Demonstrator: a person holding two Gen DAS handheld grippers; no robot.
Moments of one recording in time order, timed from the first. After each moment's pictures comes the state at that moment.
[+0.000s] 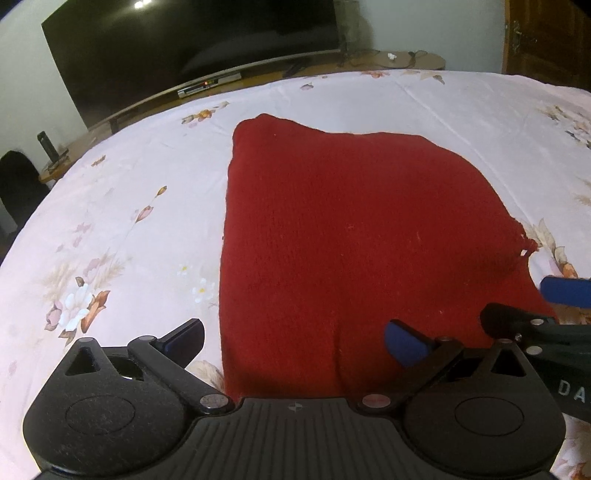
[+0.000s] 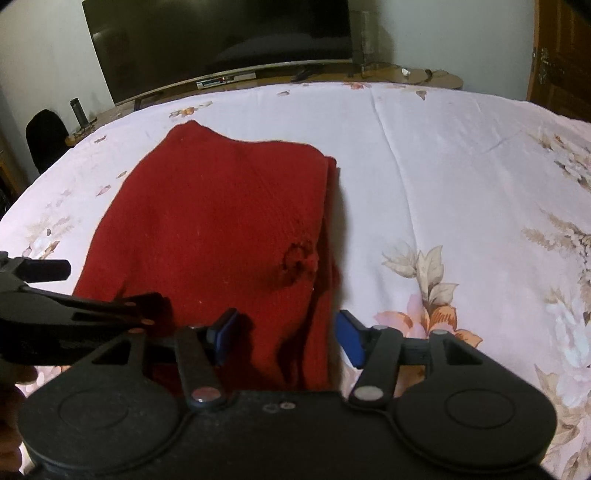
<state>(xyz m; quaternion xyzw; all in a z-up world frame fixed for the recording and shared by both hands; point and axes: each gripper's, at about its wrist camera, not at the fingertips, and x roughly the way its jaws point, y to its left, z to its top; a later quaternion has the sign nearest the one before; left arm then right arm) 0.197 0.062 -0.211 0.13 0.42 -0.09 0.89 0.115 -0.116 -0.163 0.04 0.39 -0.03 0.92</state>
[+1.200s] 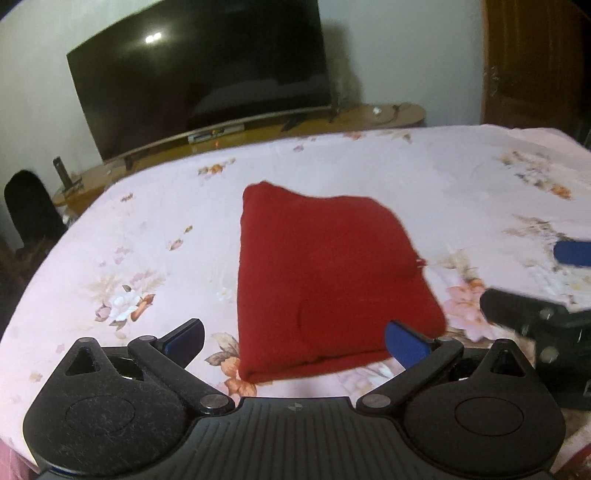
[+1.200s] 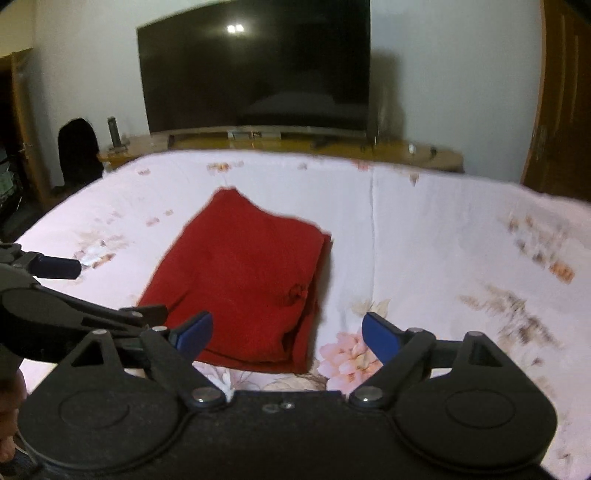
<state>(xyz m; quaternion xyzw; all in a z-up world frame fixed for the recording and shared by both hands) 0.080 0.077 -0.114 0.11 0.35 -0.10 0.92 0.000 -0.106 -0.067 -0.03 0.30 -0.01 0.95</state>
